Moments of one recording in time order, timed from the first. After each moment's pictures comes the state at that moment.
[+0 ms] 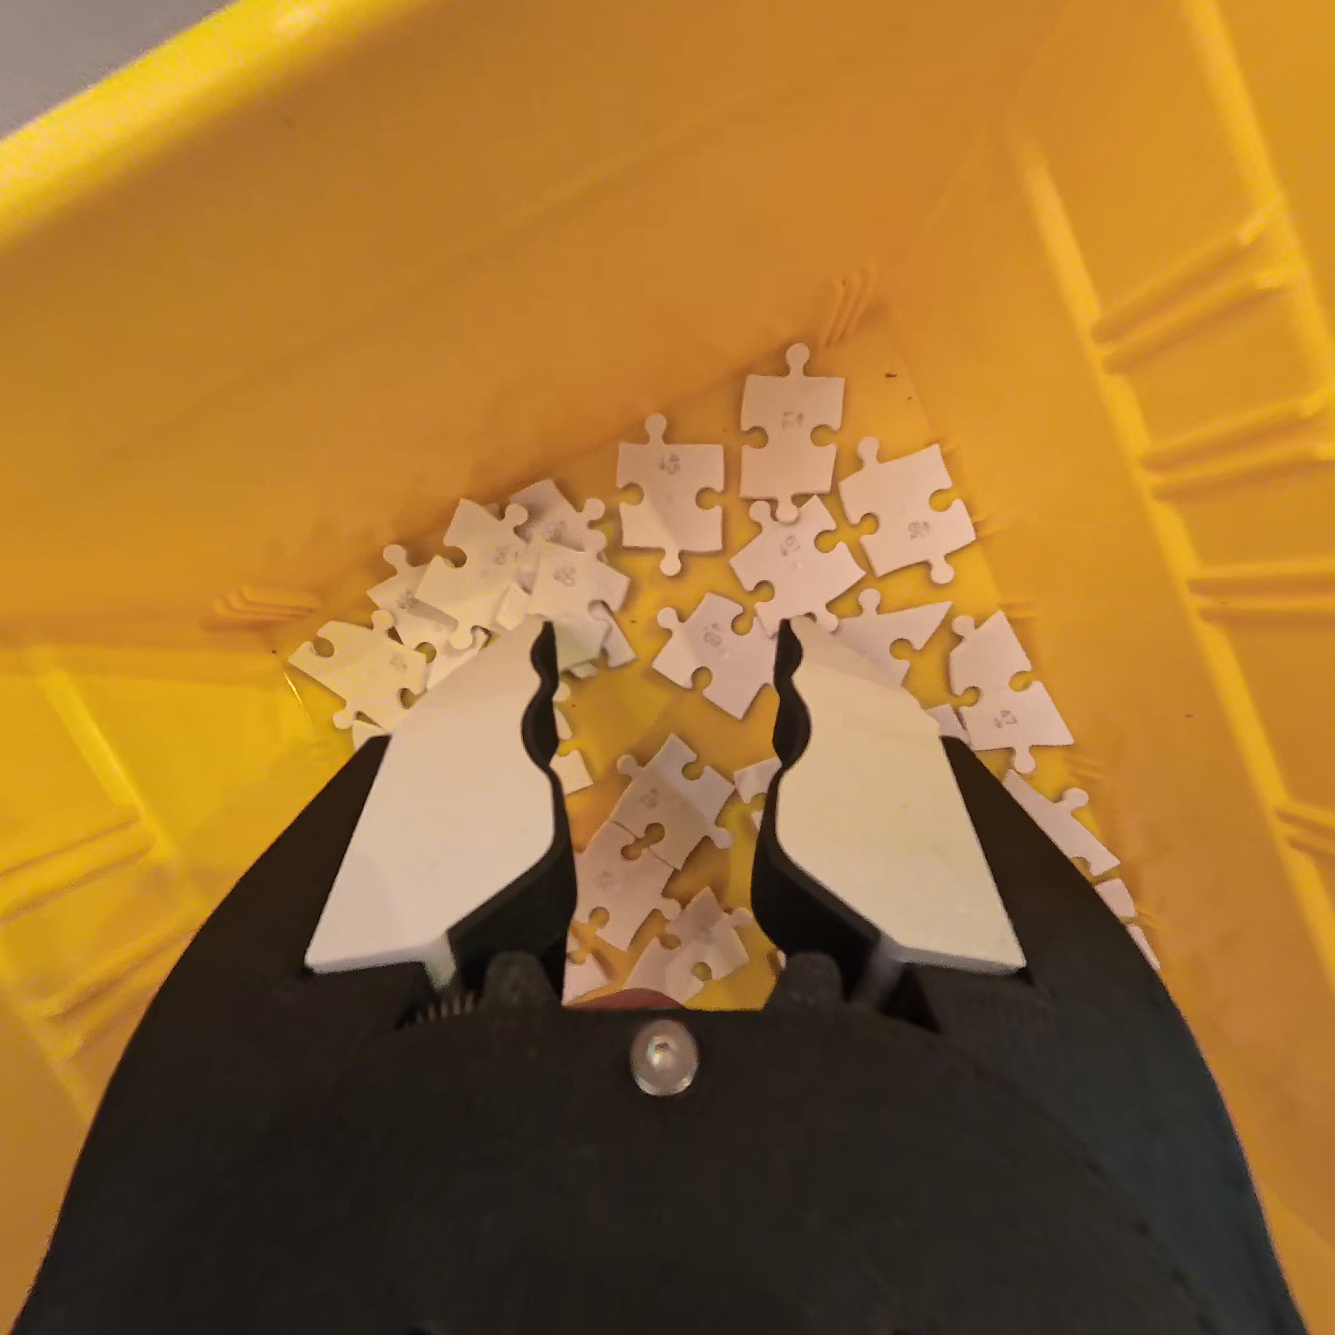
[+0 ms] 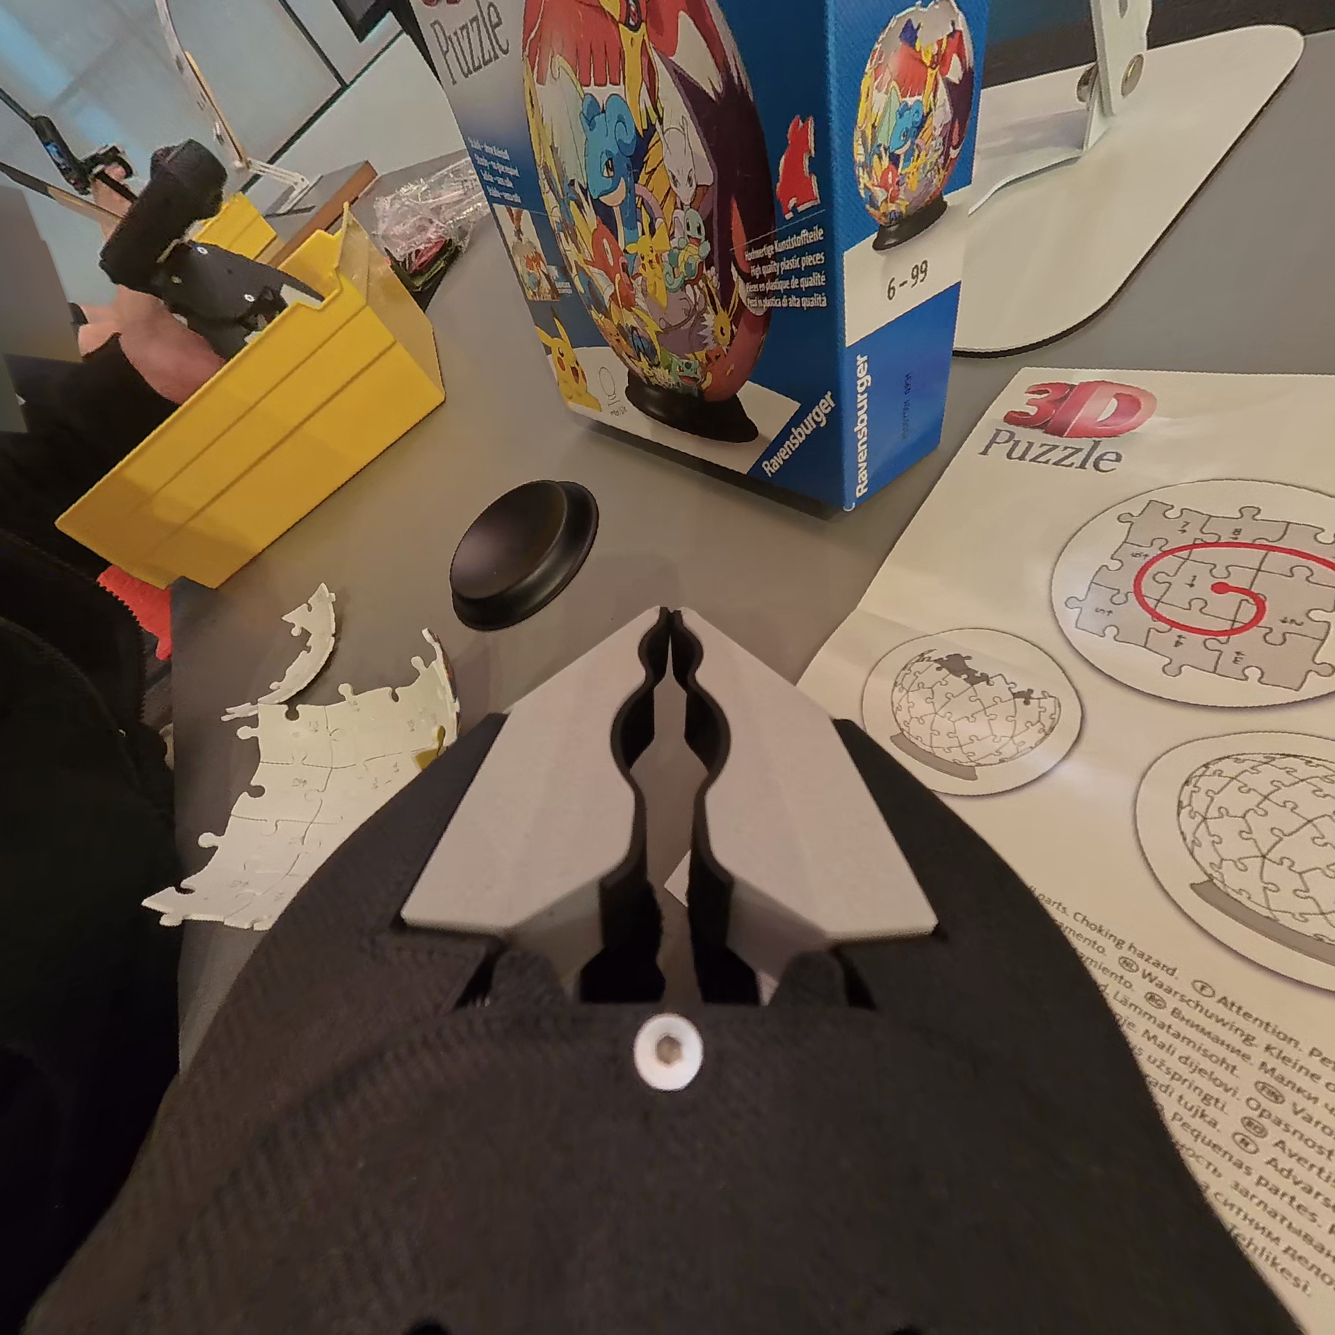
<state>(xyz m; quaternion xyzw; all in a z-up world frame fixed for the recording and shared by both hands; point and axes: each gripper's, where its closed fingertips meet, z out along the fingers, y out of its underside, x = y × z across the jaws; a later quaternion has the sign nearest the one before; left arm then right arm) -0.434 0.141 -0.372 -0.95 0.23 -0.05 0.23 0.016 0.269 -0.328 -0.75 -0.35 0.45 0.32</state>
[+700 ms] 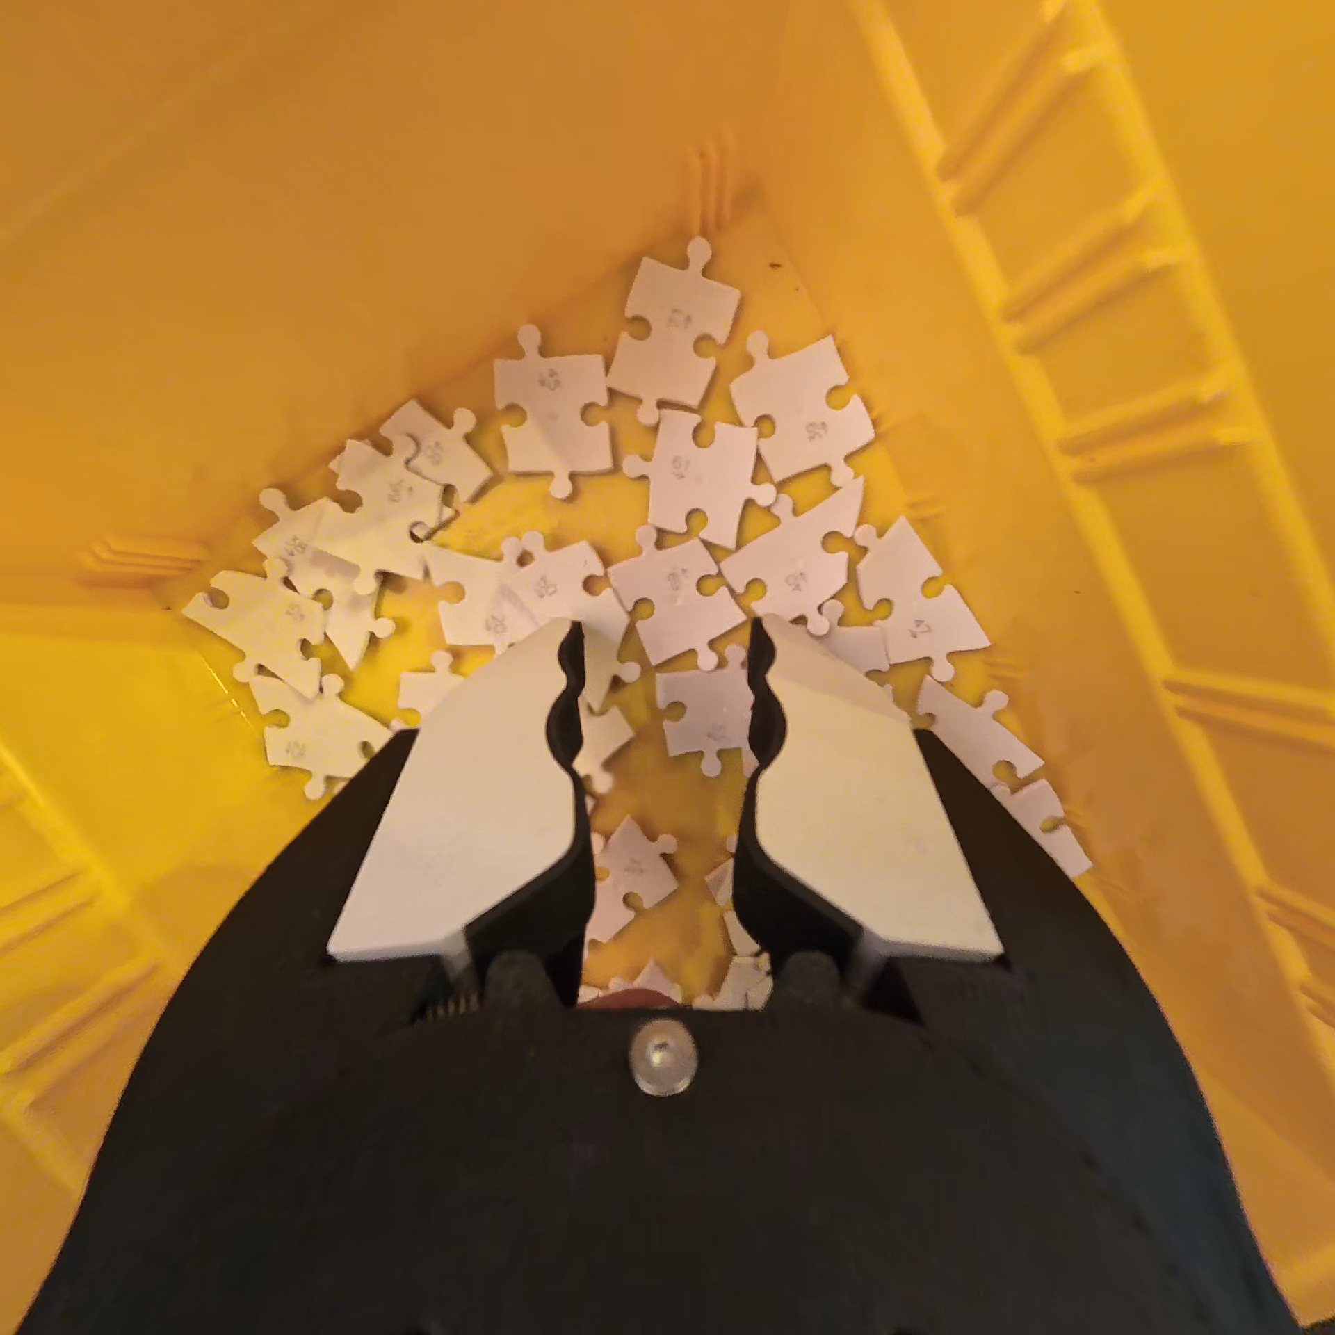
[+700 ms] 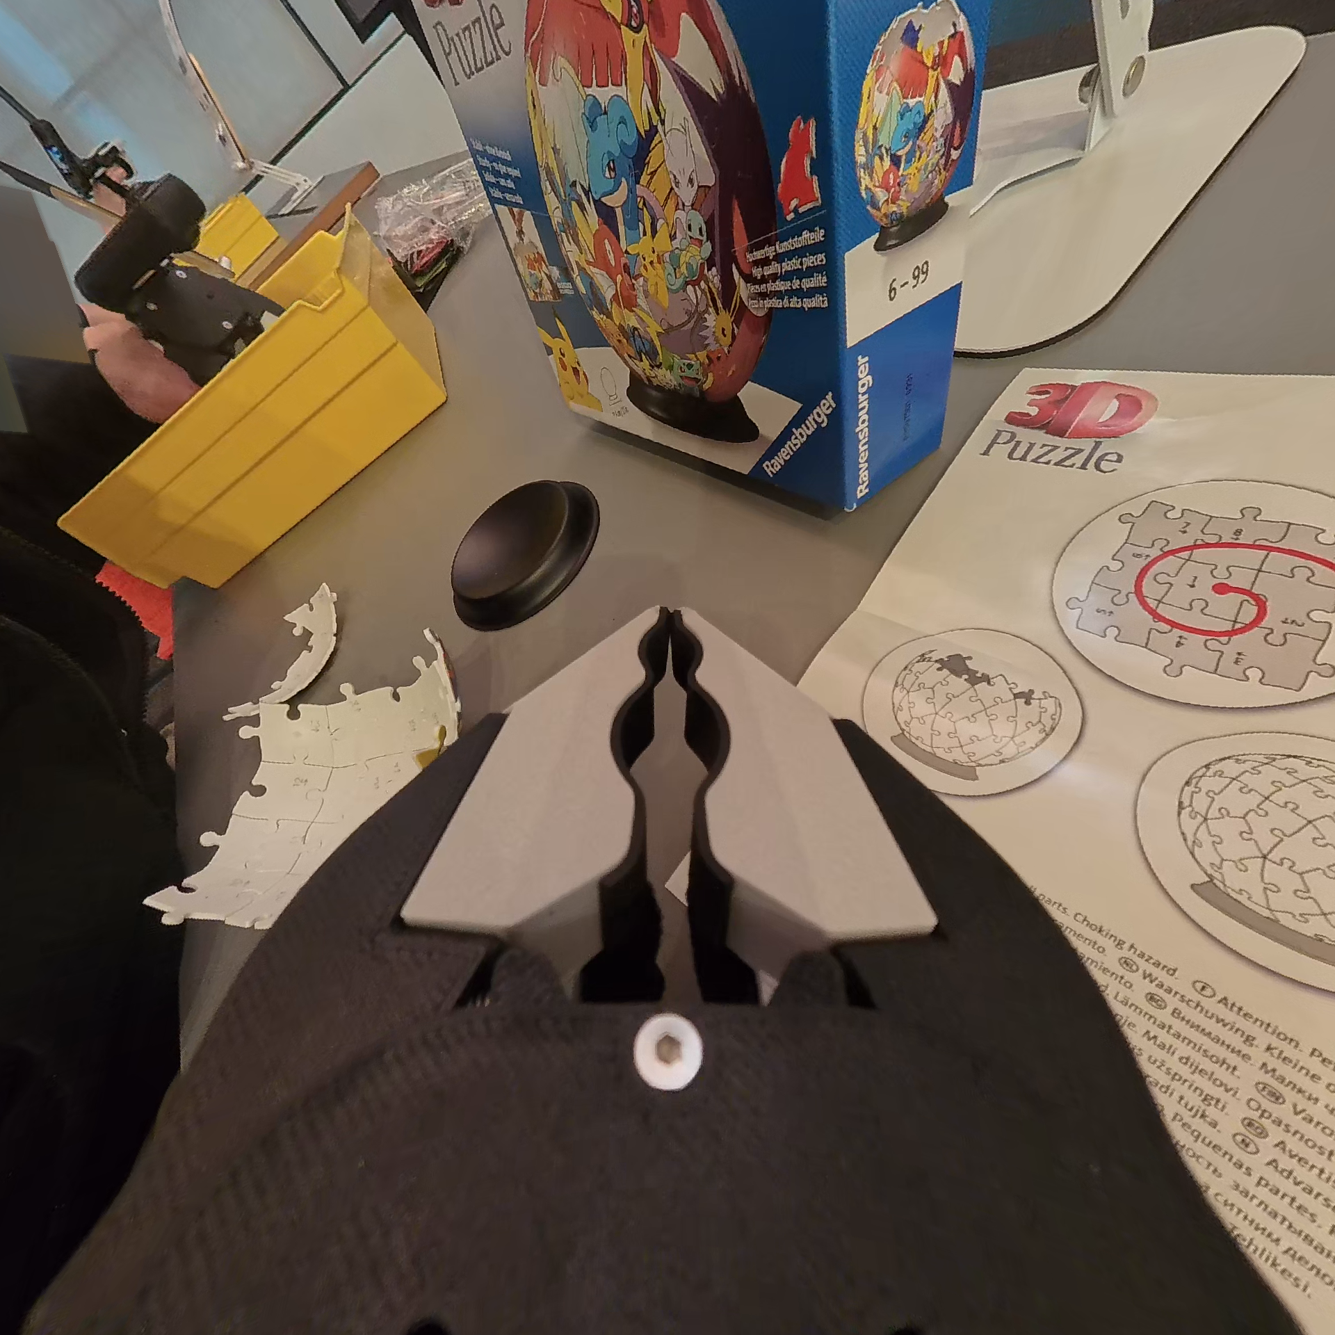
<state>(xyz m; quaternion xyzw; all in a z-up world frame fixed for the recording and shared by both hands) -0.421 0.111 -0.374 -0.94 0.26 -0.05 0.20 0.016 0.269 -0.327 -0.75 -0.35 0.46 0.32</state>
